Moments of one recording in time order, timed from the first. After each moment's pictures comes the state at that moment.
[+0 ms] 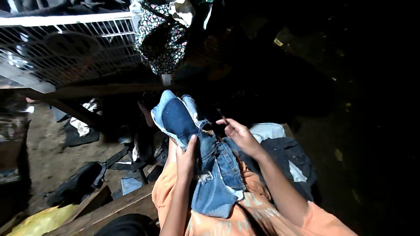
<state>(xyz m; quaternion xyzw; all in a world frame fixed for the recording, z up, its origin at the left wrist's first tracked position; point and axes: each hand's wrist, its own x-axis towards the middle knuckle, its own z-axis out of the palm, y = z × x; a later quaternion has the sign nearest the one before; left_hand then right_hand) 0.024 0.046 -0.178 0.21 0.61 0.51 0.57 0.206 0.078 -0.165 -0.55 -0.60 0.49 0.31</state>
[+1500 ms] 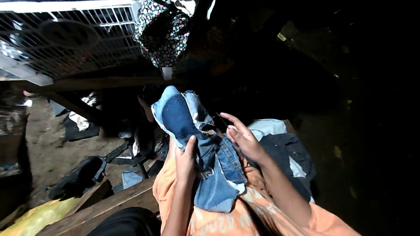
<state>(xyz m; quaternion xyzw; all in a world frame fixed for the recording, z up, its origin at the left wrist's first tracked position) 0.023 0.034 -0.169 0.15 0.59 0.54 0.59 0.201 0.059 -0.166 -0.50 -0.57 0.54 0.36</state>
